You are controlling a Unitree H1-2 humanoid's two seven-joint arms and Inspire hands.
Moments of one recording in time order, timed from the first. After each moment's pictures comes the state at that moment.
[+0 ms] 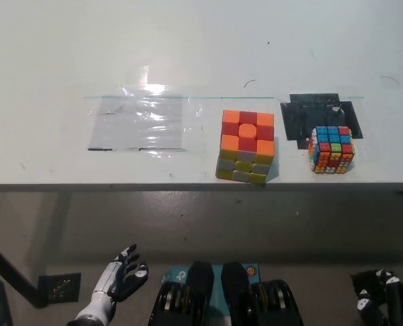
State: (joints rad) left_arm -0.21 0.10 -0.04 0.60 0.07 -0.02 0.00; right_arm 0.05 -0.15 0.06 0.20 -0.44 0.07 -0.31
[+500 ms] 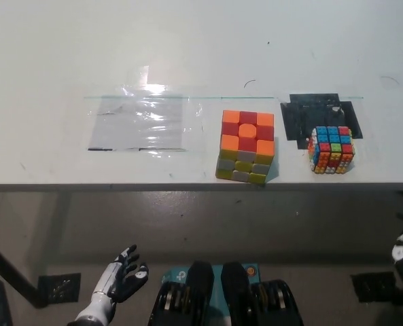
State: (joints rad) left_arm -0.21 0.10 -0.04 0.60 0.08 -0.03 0.00; right_arm 0.07 -0.14 -0.03 -0.27 -0.38 0.10 -0.26
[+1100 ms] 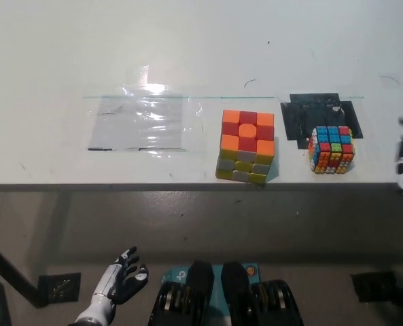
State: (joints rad) left_arm -0.20 0.10 -0.04 0.60 0.08 -0.03 0.00; right_arm -0.22 -0.40 0.06 -0.51 -0.42 0.31 0.04
